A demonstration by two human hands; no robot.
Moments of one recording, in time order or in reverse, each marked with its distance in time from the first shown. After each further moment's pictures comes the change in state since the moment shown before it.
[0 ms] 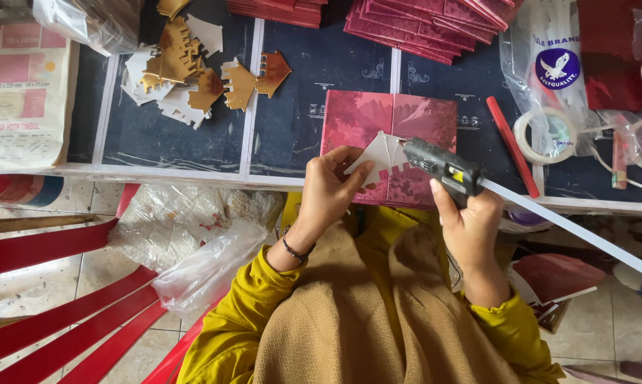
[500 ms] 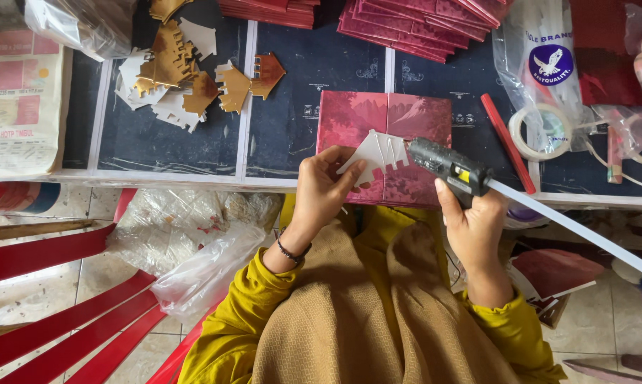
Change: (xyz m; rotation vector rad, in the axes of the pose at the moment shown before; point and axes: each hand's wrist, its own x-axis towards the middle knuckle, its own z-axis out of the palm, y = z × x) left_hand 0.000 0.006 -0.003 -0.025 0.010 0.021; right_hand -0.010 0.012 -0.007 0.001 -0.002 0.068
